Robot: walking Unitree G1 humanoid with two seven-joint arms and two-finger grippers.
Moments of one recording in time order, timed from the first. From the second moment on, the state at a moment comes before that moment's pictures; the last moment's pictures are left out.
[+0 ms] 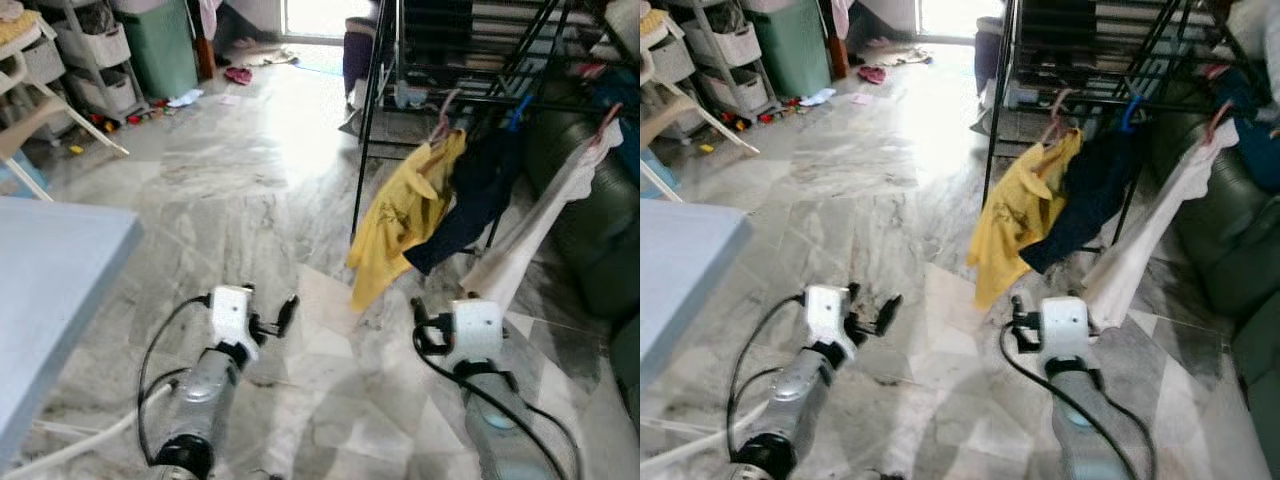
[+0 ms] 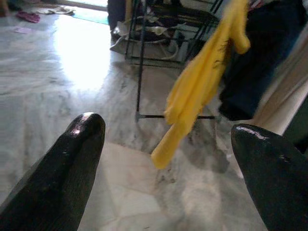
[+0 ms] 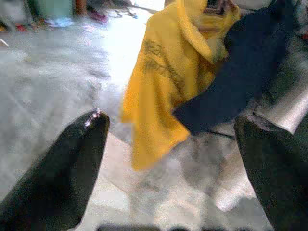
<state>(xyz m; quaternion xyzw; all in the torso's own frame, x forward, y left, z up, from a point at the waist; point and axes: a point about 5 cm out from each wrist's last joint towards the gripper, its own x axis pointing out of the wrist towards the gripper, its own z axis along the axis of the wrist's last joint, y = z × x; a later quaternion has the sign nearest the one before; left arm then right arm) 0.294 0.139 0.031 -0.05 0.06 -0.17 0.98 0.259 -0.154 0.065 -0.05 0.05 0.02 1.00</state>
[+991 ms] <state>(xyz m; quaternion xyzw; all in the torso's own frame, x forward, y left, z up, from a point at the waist) 0.284 0.126 0.029 -0.08 0.05 -0.24 0.97 0.255 -0.165 0.064 -0.06 0.05 0.00 1.00</state>
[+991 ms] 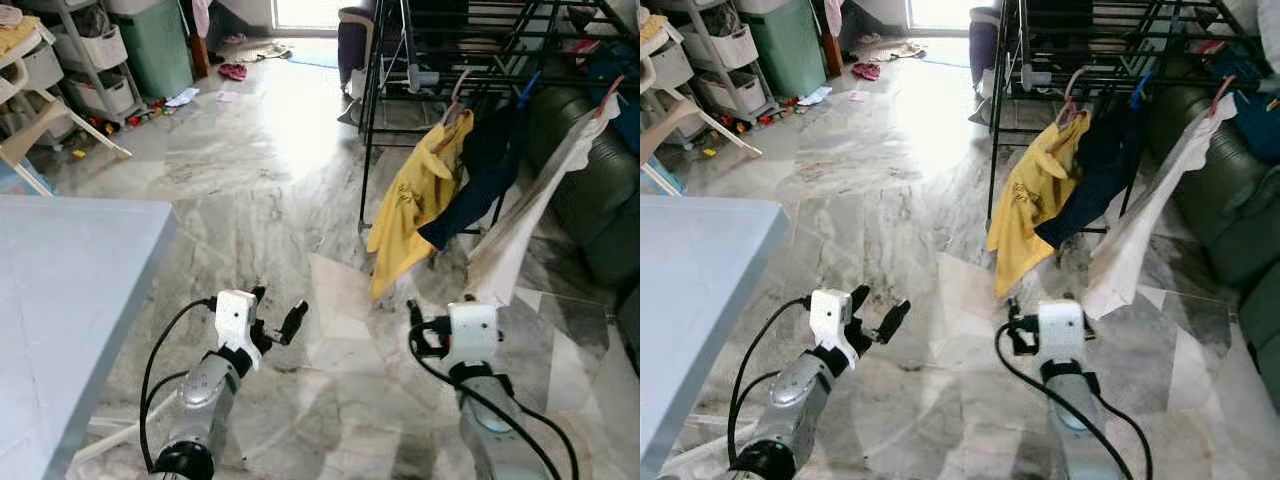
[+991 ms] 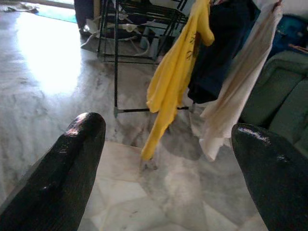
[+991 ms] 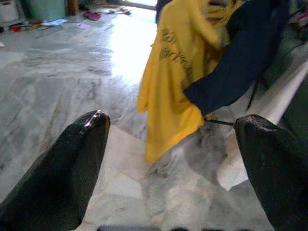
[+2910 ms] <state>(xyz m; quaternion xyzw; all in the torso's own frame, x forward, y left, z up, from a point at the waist) 0.289 0.106 0.033 -0.10 0.05 -0.28 0.95 0.277 -0.170 0.083 -0.05 0.04 -0.04 1.00</state>
